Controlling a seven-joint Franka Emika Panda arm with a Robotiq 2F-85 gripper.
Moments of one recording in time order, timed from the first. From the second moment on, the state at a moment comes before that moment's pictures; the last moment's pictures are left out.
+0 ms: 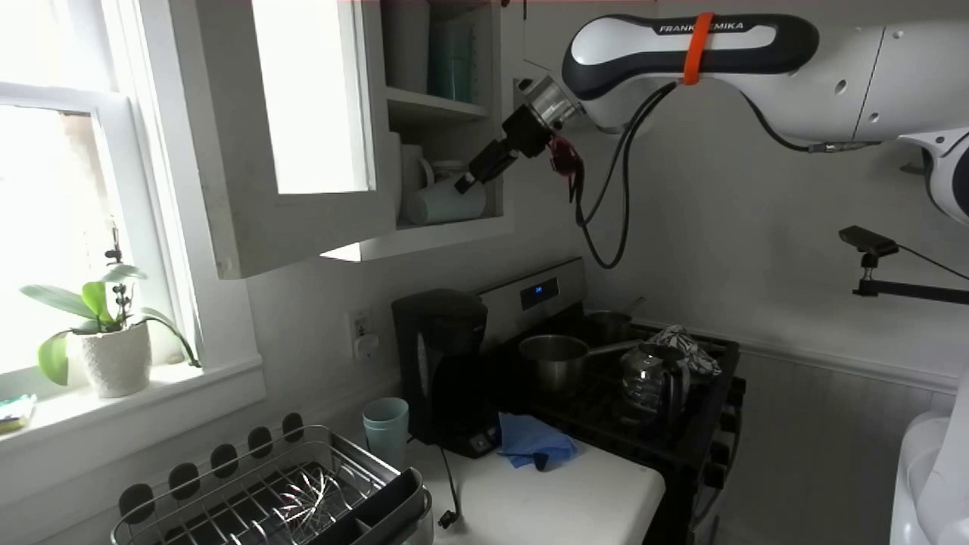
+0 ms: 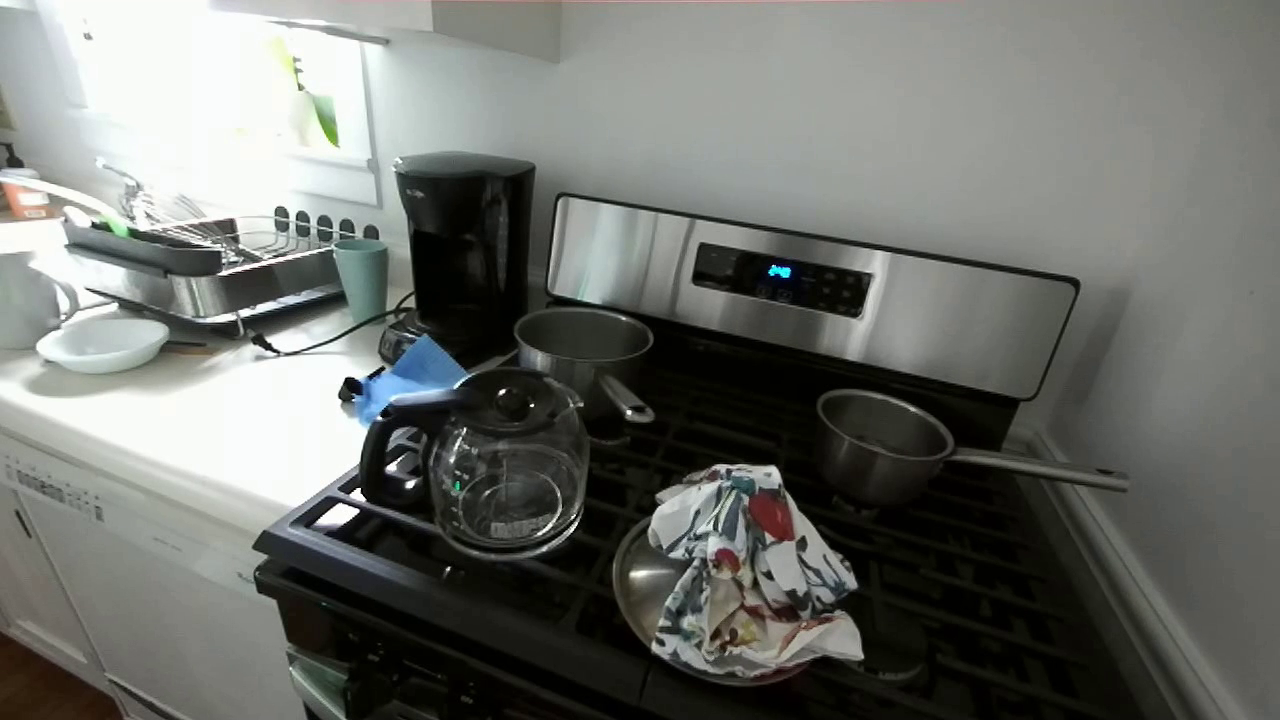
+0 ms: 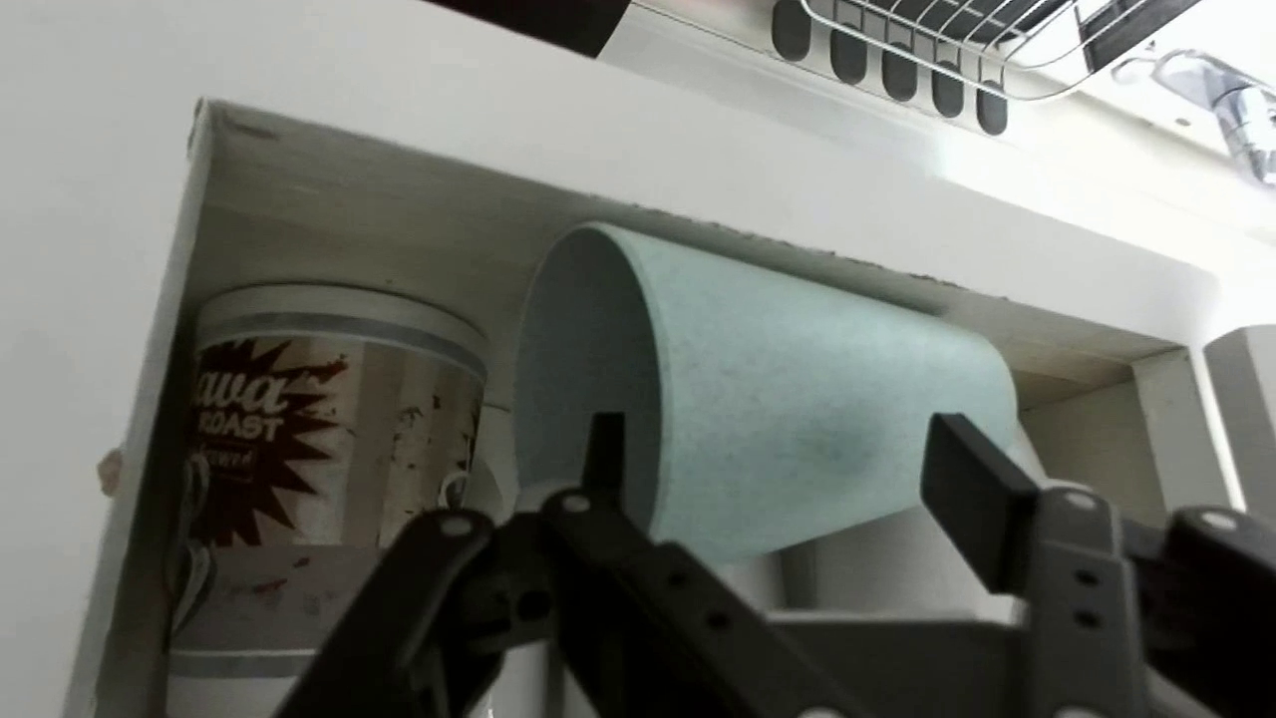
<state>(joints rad) 0.12 -0.18 0.01 -1.65 0.44 2.26 -0.59</state>
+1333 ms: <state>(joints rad) 0.12 -0.18 -0.01 -1.63 0.41 2.16 -0.65</state>
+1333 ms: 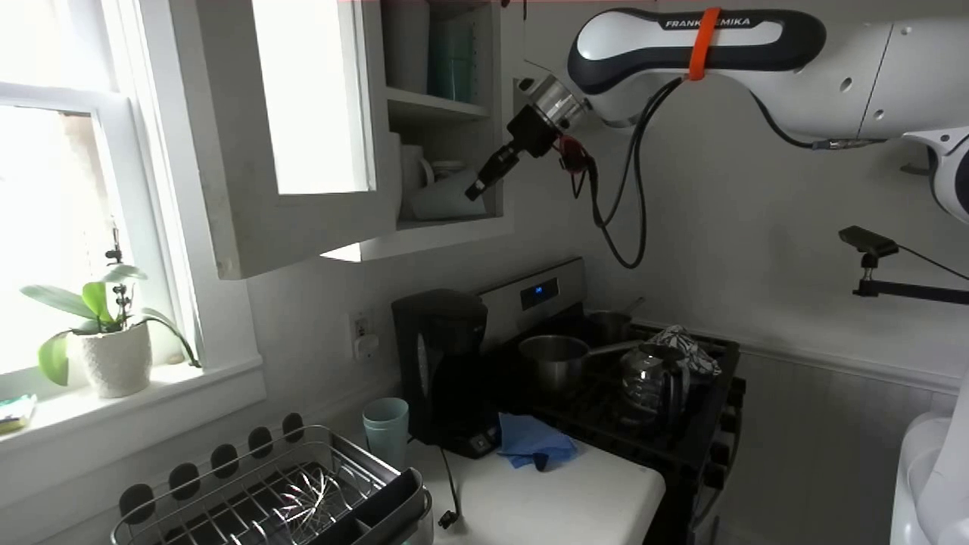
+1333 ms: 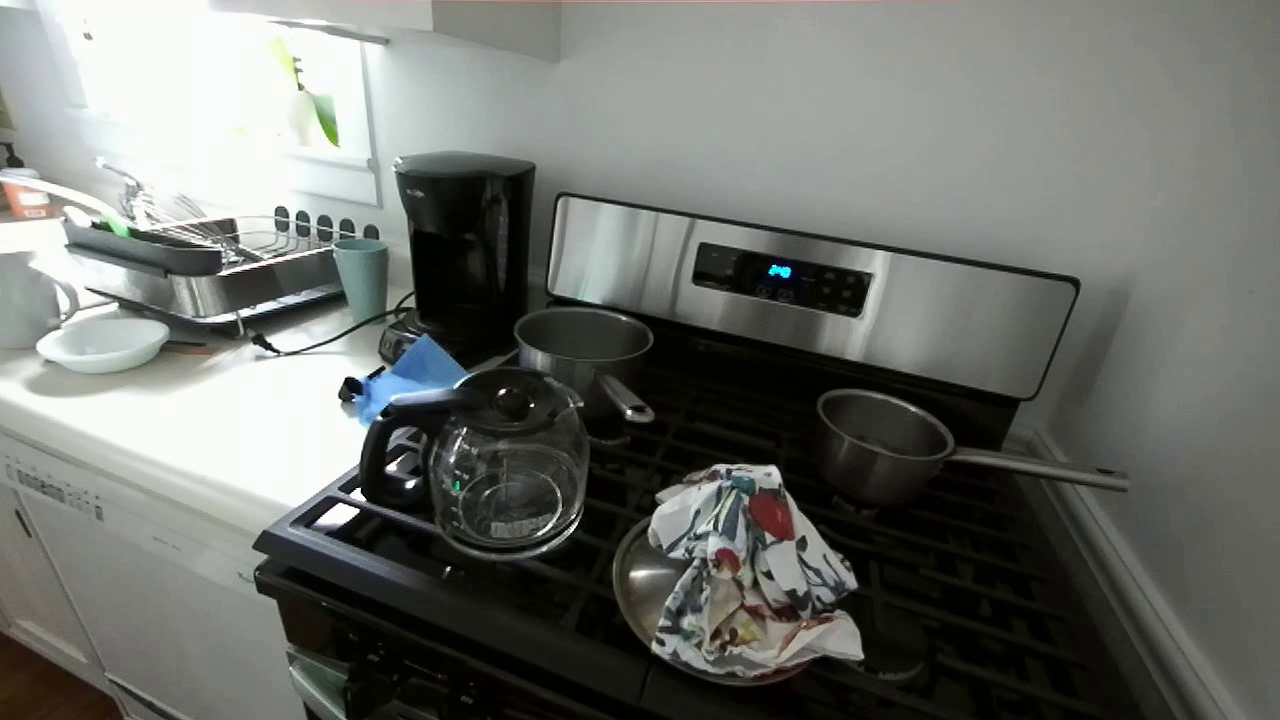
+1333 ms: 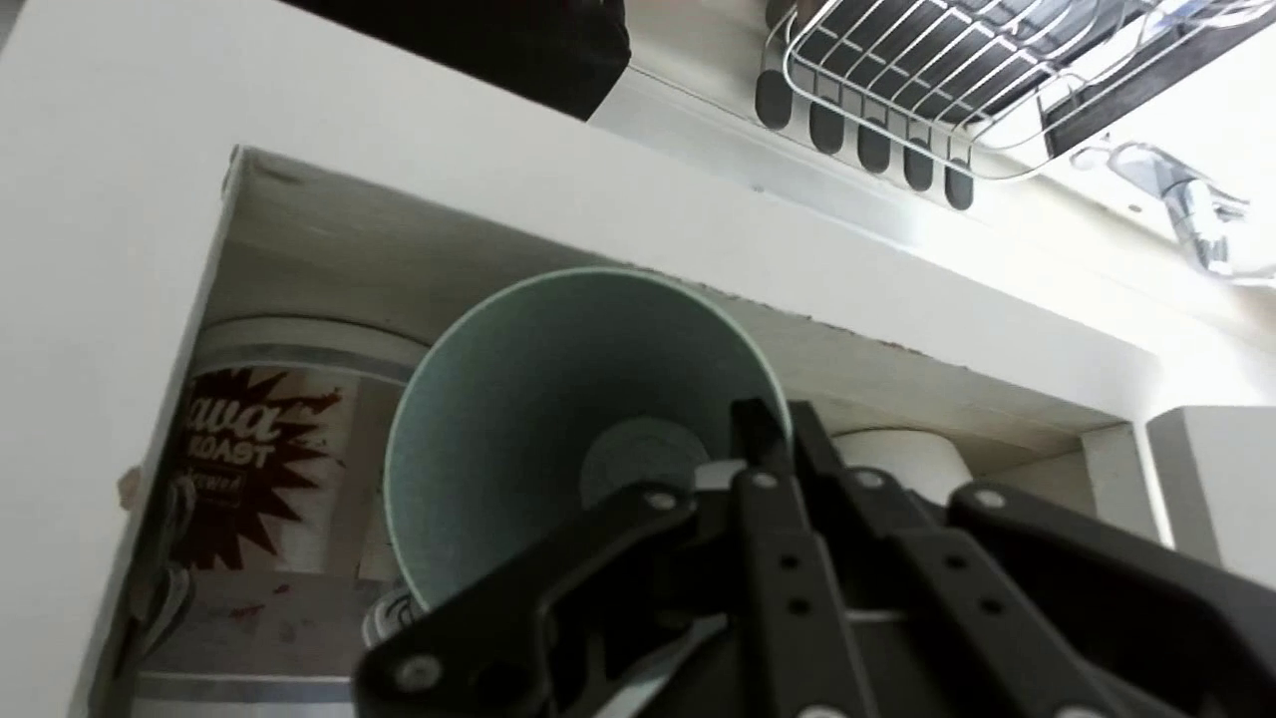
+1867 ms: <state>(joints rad) 0.12 -0.20 0.01 -1.55 0.26 1.99 -0.80</state>
